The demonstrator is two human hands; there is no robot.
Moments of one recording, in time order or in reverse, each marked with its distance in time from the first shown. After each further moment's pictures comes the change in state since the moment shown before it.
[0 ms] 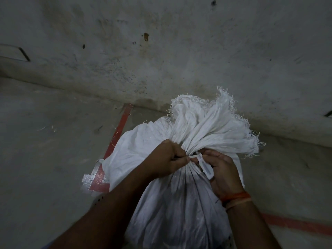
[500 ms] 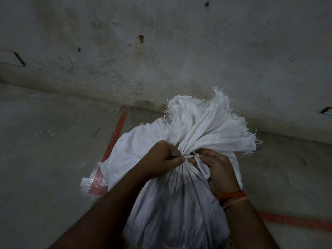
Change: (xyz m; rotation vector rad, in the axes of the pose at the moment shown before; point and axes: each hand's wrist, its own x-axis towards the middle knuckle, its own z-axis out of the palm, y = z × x) left_hand -0.001 0.001 -0.005 -0.072 -0.030 -0.099; right_hand -0.002 -0.008 -0.004 0.068 0.019 0.083
